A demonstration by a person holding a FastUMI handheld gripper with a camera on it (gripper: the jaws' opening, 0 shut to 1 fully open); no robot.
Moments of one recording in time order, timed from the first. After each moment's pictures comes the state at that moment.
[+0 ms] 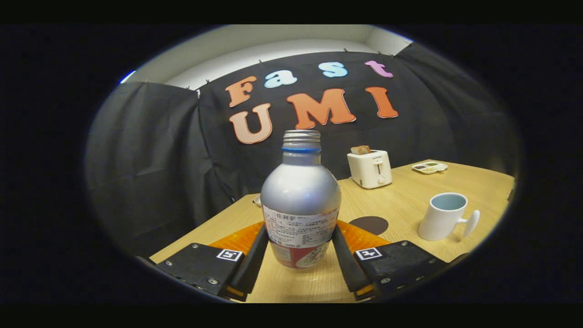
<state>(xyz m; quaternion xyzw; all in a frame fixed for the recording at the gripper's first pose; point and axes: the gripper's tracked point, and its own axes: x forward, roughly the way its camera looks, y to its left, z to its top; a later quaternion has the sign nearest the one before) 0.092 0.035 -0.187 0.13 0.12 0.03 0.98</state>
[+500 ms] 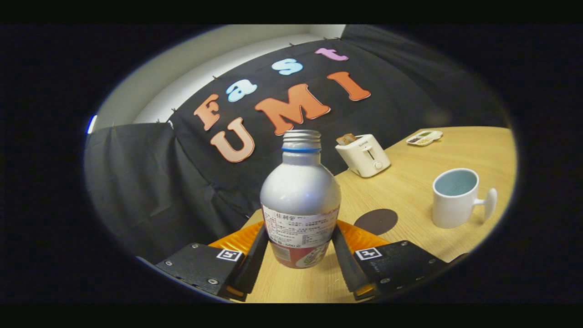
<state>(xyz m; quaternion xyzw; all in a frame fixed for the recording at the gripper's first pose) 0.113 0.019 -0.182 0.30 0.13 0.03 0.94</state>
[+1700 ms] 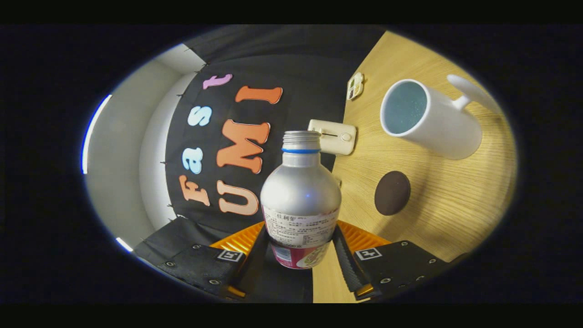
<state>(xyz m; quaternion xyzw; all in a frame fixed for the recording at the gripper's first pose) 0.130 -0.021 -0.184 0.65 0.09 -0.01 0.76</state>
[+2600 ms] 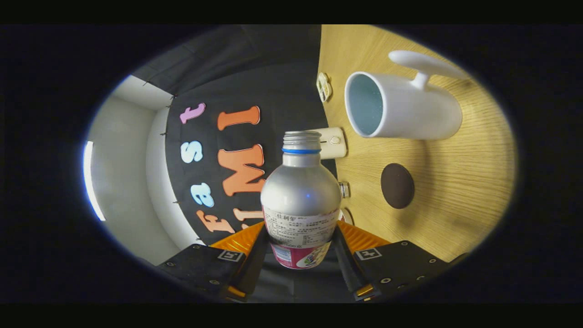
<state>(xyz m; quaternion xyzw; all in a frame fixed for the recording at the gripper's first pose) 0.136 -0.047 -0.176 0.75 0.05 -0.03 0.66</state>
